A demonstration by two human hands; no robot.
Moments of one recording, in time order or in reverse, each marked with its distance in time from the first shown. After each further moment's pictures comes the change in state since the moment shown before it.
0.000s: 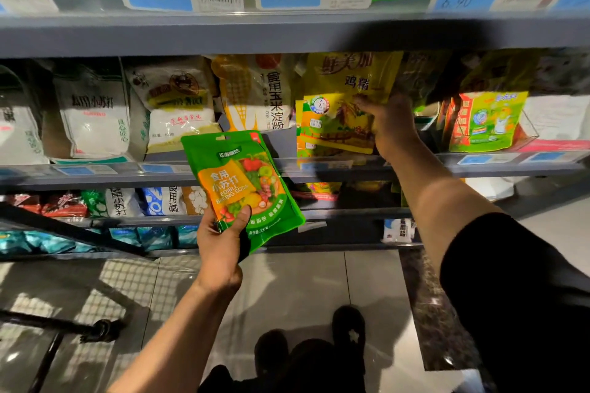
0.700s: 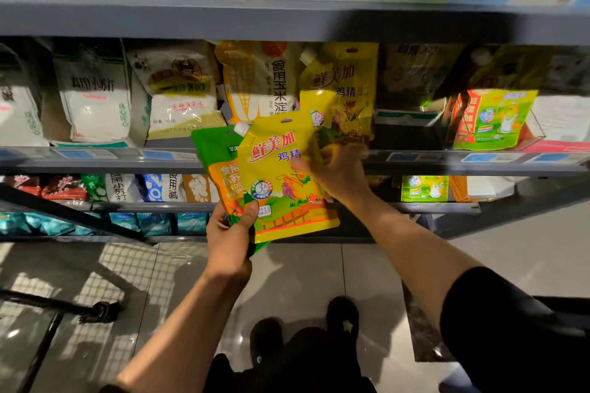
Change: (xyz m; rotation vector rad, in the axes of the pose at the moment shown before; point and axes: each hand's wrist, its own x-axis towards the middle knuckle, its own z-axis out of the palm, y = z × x) left_hand -0.010 -0.007 0.005 0.022 -0.021 -0.091; right_hand -0.081 0.051 0.038 -0.646 -0.276 0.009
